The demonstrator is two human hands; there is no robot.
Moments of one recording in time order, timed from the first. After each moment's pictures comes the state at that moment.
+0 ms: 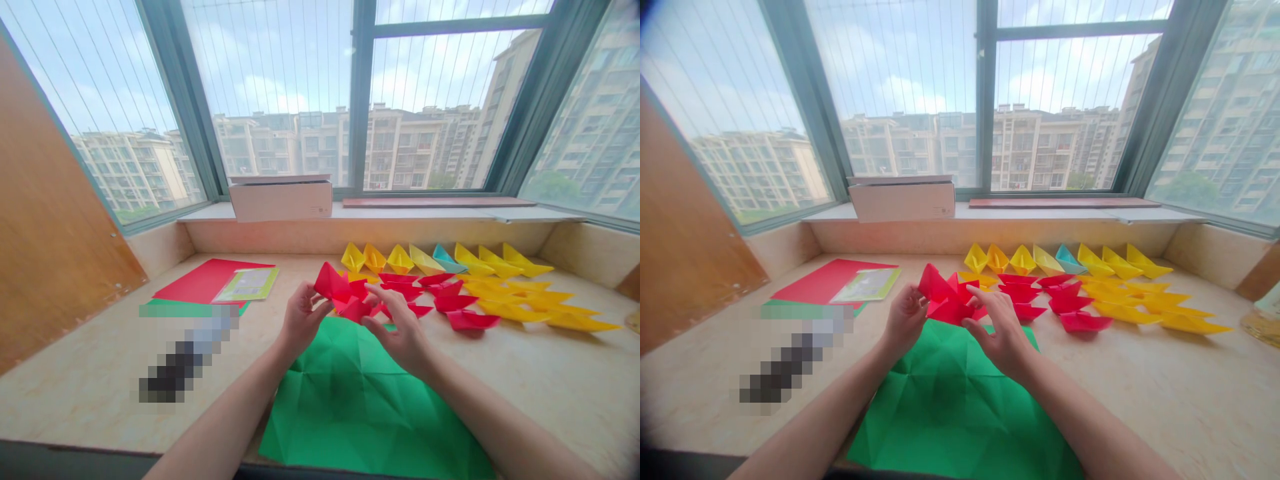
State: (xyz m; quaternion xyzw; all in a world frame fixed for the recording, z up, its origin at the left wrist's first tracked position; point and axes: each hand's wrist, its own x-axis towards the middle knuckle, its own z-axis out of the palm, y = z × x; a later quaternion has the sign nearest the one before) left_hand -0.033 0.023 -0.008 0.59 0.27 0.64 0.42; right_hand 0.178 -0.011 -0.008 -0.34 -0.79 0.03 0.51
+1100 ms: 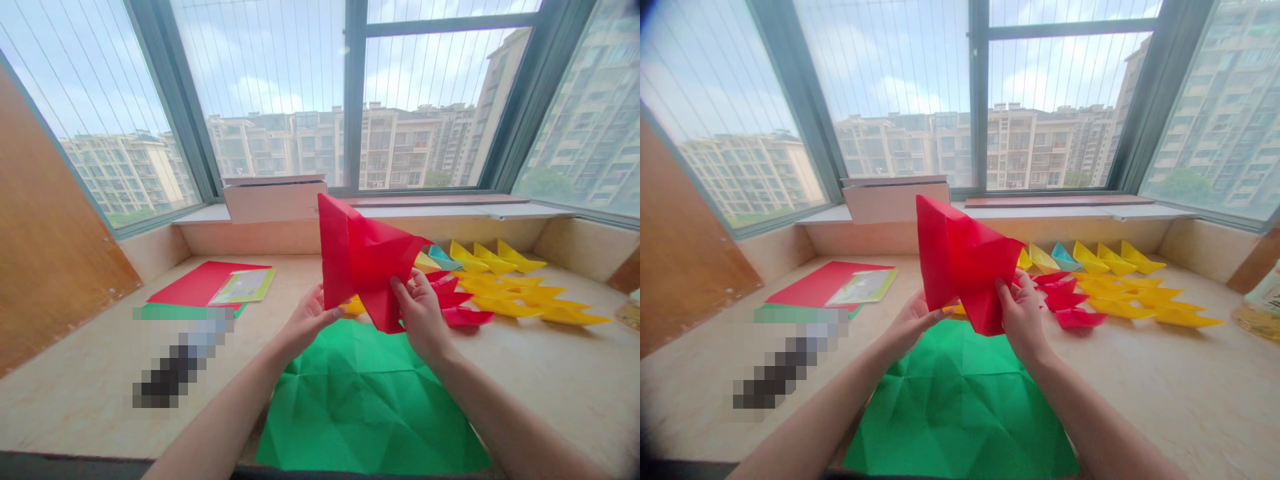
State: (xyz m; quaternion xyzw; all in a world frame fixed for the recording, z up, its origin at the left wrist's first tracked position) left_hand -0.027 0.011 0.008 0.59 0.23 0.50 0.59; right_hand 0.180 -0.003 0.017 -0.34 -0.47 0.43 0.69
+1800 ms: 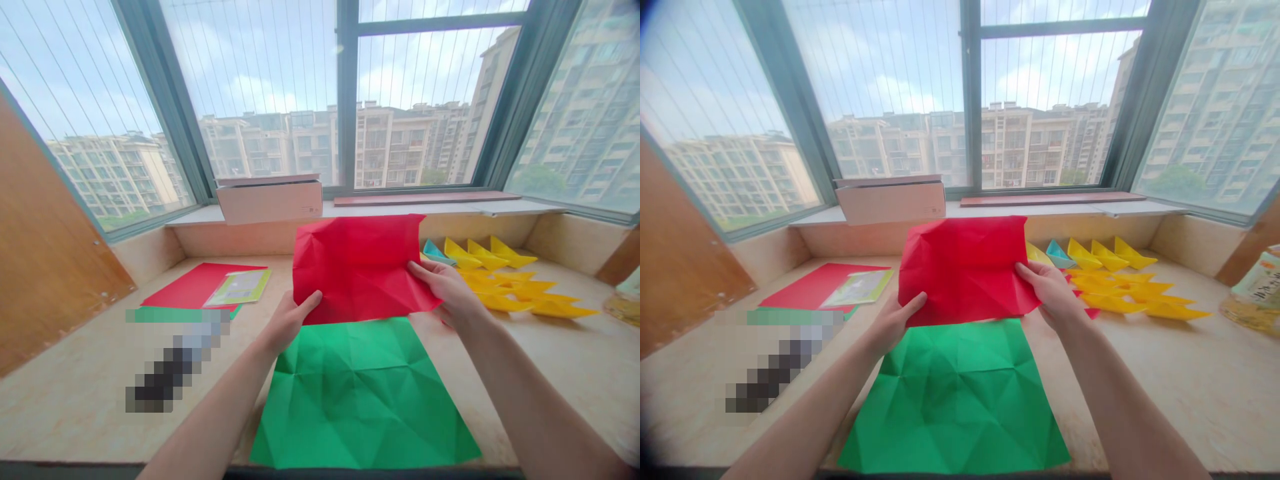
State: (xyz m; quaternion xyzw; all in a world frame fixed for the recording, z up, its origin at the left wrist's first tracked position) left_hand -0.042 0.014 0.014 0.57 0.33 0.51 0.55; right_hand 0.253 0.022 0.040 -0.38 -0.40 0.56 0.62
